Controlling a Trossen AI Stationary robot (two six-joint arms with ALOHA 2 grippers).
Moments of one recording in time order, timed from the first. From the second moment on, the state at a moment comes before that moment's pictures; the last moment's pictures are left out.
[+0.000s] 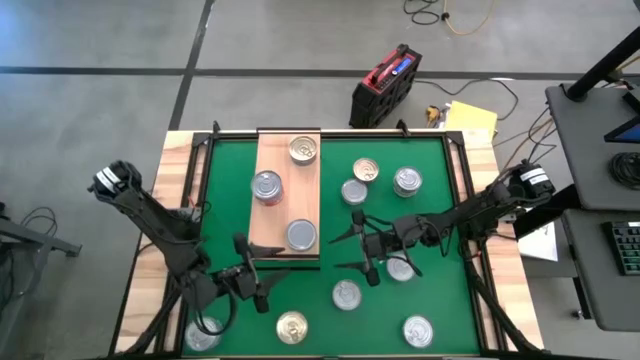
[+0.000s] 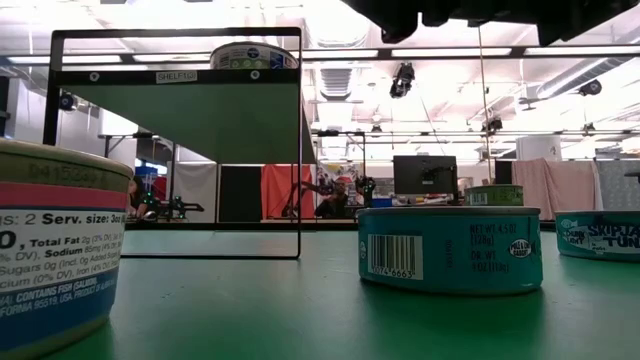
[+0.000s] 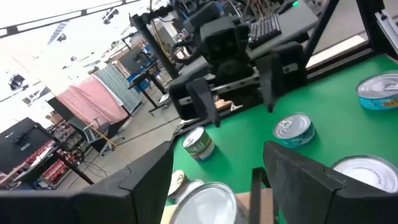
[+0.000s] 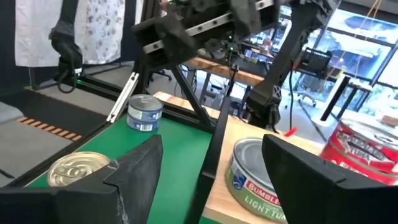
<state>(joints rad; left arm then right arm) -0.81 1.38 0.84 0.38 -1.17 0.39 0.29 1.54 0.71 0.81 0.05 -0.25</state>
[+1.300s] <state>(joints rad) -0.81 1.45 0.84 0.38 -1.17 0.28 0.29 1.55 0.71 0.82 0.05 -0.24</state>
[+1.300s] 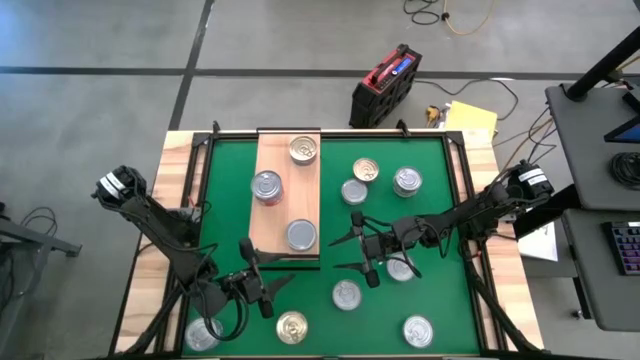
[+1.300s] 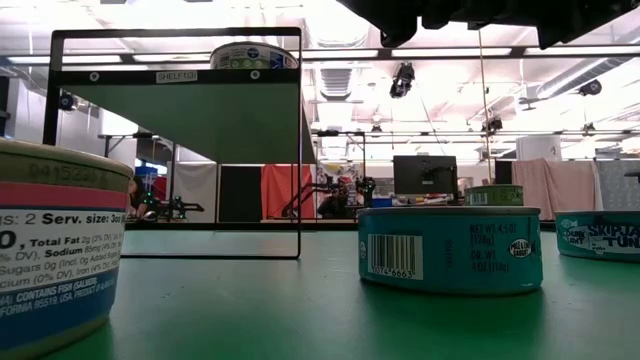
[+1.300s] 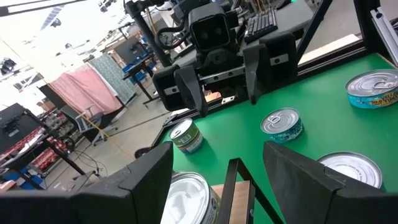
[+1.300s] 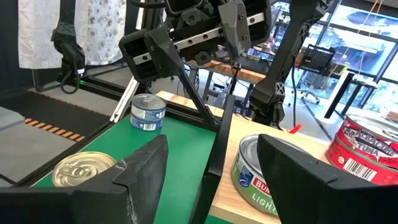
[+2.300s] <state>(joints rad) -0.81 1.45 0.84 0.38 -1.17 0.10 0.29 1.53 0.71 0.72 0.08 -0.09</state>
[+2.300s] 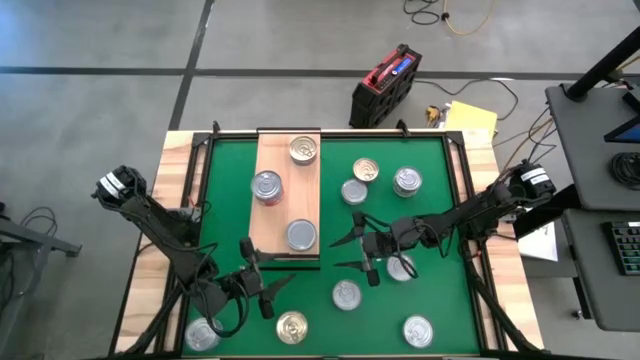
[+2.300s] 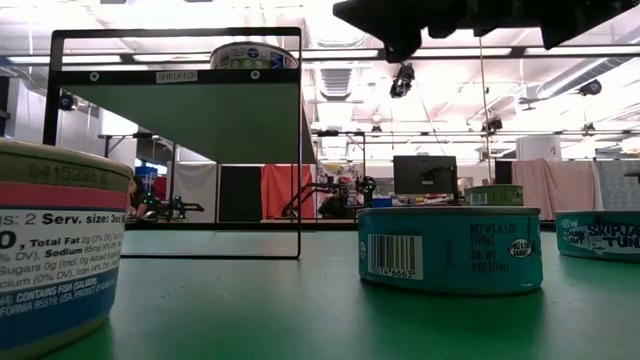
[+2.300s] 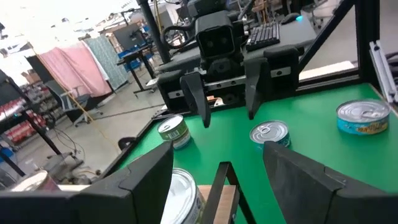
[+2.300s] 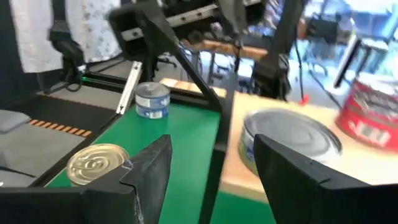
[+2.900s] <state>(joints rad) -0.84 1.45 0.84 0.38 -1.17 -0.02 0.35 1.37 0.71 0.35 0.12 0.11</state>
